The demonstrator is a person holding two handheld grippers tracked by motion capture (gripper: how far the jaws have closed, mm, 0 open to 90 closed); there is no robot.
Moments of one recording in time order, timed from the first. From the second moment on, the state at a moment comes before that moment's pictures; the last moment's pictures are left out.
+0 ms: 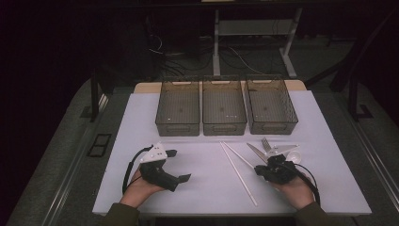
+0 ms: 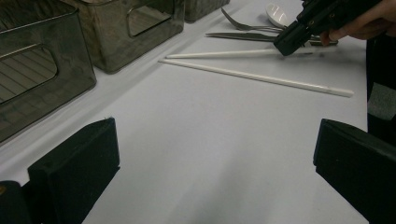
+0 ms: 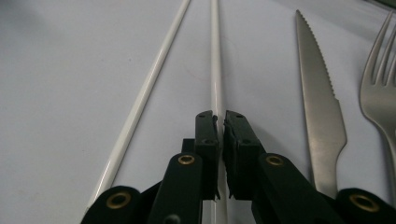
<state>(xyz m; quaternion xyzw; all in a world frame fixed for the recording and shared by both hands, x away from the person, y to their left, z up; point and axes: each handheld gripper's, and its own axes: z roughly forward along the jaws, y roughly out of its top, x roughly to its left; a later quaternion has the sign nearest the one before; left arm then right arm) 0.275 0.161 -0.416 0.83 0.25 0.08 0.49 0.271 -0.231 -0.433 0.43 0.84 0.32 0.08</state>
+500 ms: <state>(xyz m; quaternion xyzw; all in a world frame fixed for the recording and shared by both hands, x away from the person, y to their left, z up) 0.275 0.161 -0.416 0.83 0.25 0.08 0.49 0.265 -0.241 -0.417 0.42 0.83 0.37 0.08</state>
